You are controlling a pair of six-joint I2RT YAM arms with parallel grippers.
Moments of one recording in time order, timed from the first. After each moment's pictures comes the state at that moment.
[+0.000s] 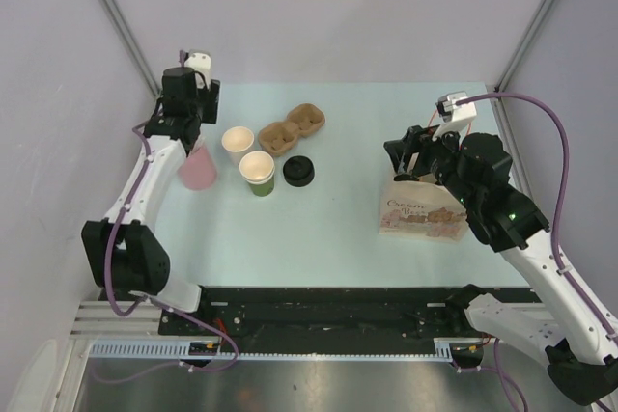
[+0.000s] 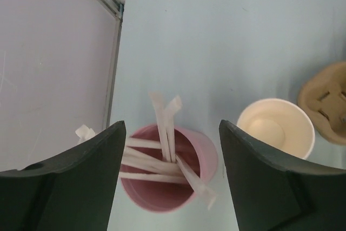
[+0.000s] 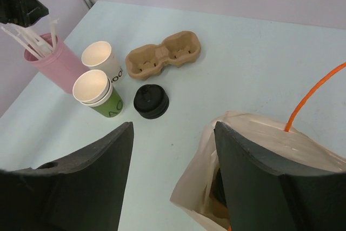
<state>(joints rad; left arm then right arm) -0.09 1.48 1.40 -0.38 -0.28 0.21 0.56 0.89 1.14 -0.39 0.09 0.23</state>
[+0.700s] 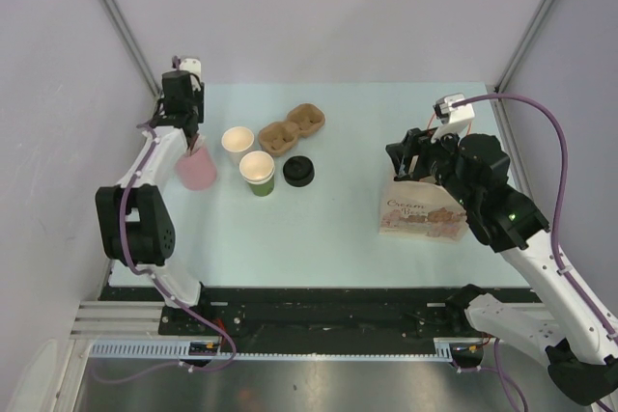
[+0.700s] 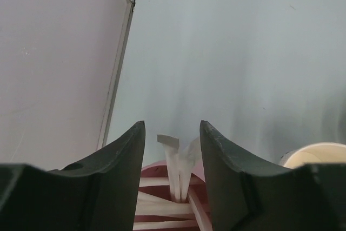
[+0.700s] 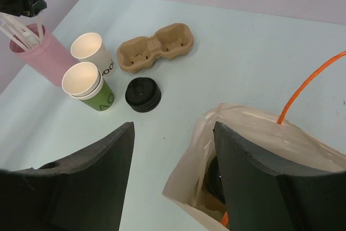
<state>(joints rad) 0.00 1.69 1.39 -0.18 -0.30 0.18 0.57 0.89 1.14 -0.42 0.12 0.21</state>
